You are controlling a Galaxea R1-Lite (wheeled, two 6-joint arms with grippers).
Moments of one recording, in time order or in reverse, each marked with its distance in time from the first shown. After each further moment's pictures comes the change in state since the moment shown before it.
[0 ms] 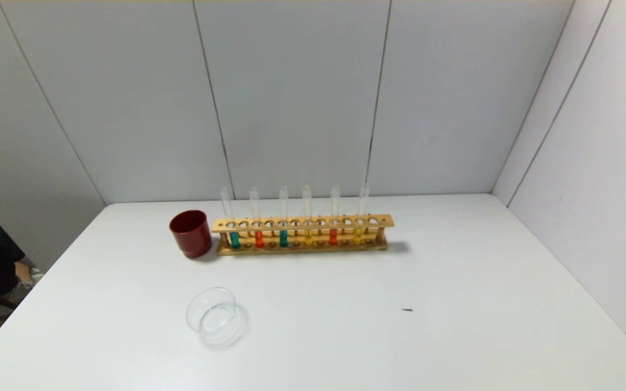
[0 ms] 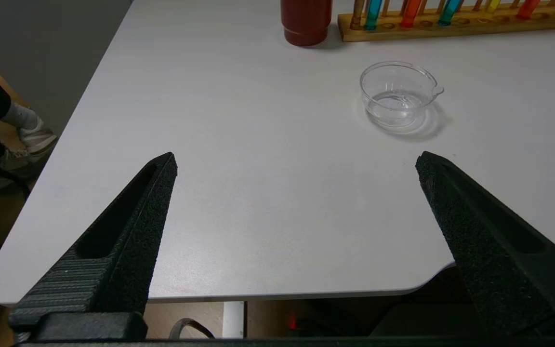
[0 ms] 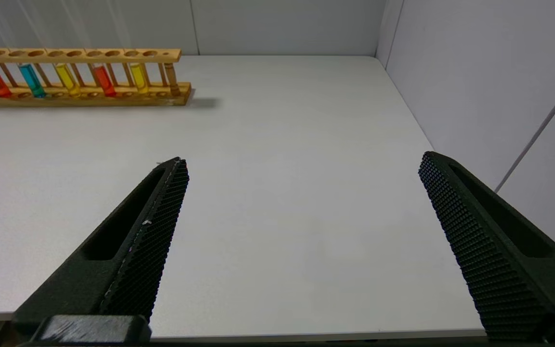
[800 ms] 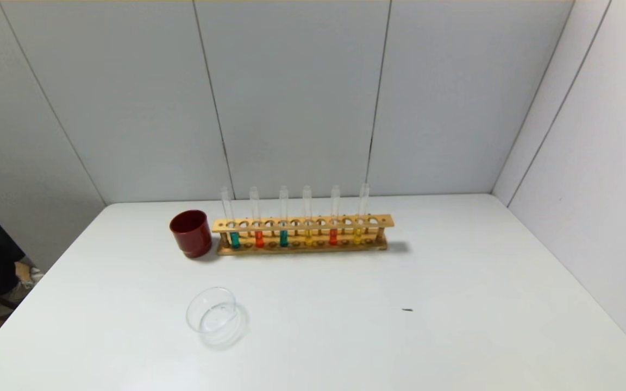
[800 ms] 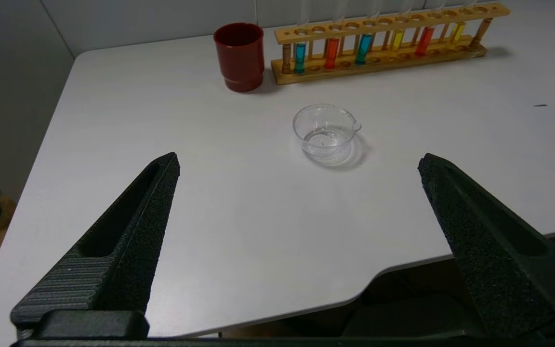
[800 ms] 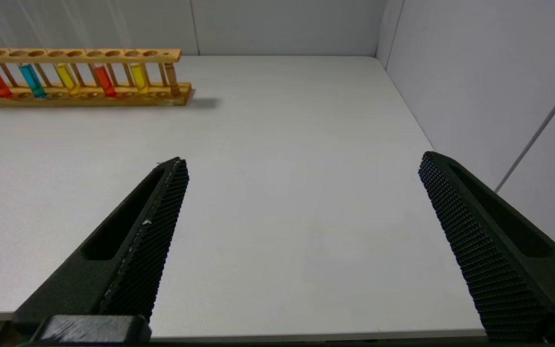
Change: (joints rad) left arm -0.006 0.113 -0.226 0.060 -0.171 0.003; right arm 0.000 0.000 0.000 0.000 0.000 0.000
